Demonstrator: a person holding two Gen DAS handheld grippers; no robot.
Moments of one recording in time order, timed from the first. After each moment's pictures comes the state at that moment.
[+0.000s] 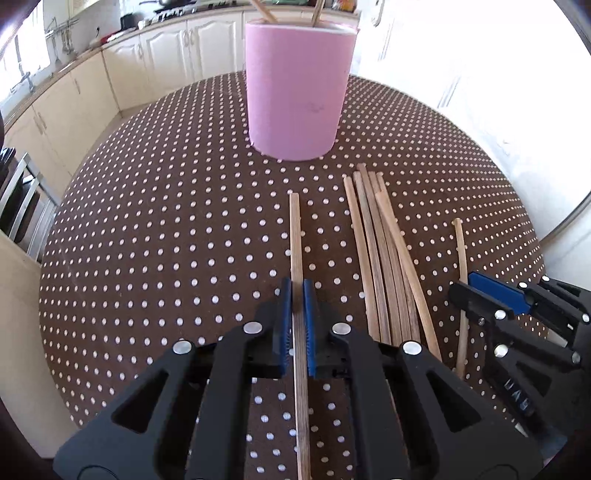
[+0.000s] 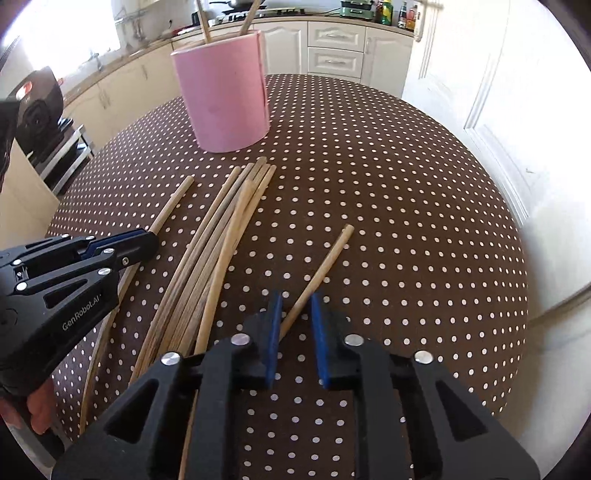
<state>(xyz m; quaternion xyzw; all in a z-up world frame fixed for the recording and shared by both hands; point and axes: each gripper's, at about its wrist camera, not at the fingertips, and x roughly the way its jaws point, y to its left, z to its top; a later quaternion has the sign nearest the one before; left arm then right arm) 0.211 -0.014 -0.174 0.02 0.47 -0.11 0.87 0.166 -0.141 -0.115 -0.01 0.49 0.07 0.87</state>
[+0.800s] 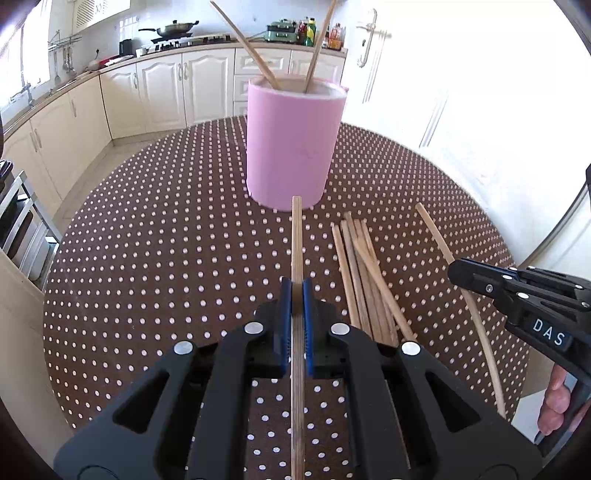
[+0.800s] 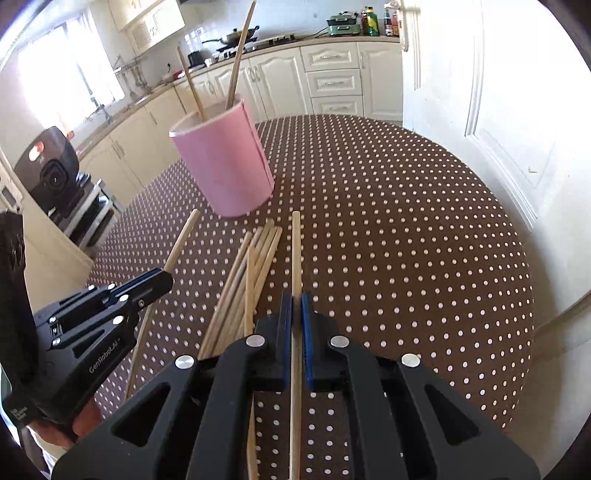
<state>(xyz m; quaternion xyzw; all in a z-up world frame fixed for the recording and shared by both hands) 0.188 0.007 -0.134 -0.01 0.40 -0.14 0.90 0.177 -0.160 -0.080 0.07 0.44 0.10 0.89</state>
